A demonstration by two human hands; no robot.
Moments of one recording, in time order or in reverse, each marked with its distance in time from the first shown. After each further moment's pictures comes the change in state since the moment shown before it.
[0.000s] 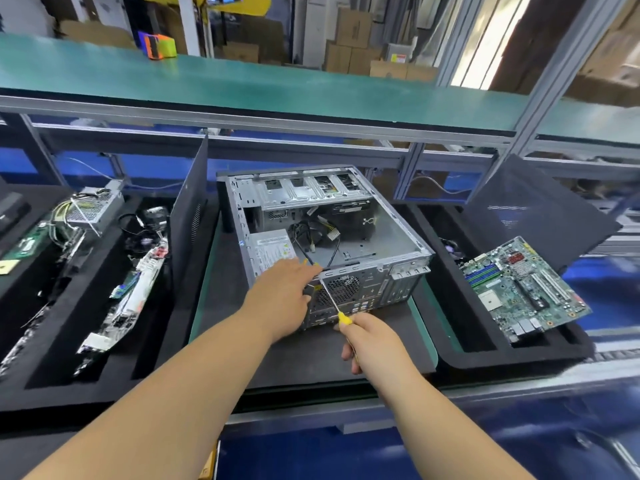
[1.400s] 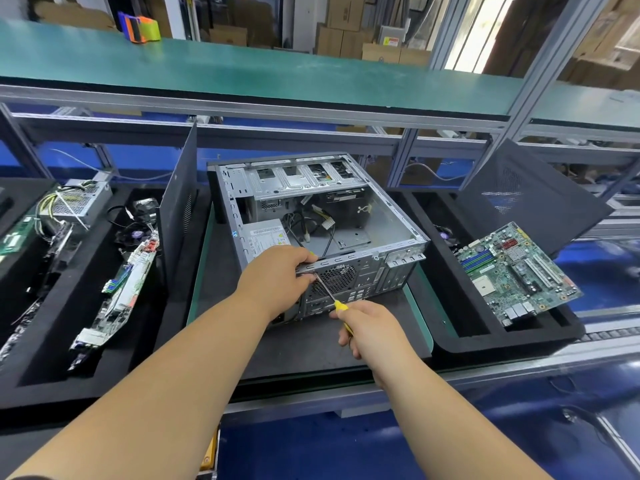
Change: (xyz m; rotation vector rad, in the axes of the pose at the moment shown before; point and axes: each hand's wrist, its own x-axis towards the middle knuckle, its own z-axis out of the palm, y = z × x) left_hand 0.015 -0.008 0.002 -0.137 0.075 -0.069; right_hand -0.001 -0.010 0.002 0.121 0.052 0.097
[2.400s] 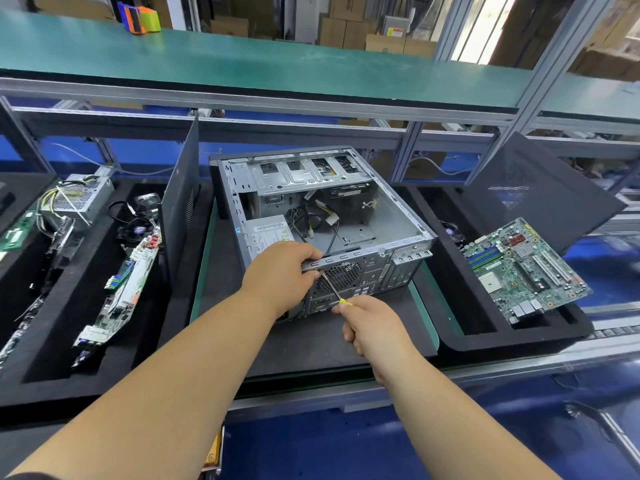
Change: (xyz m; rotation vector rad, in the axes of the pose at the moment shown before) left_hand 0.002 -0.001 0.001 0.014 0.019 -0.008; right_hand 0.003 -0.002 0.006 -0.064 0.023 -0.020
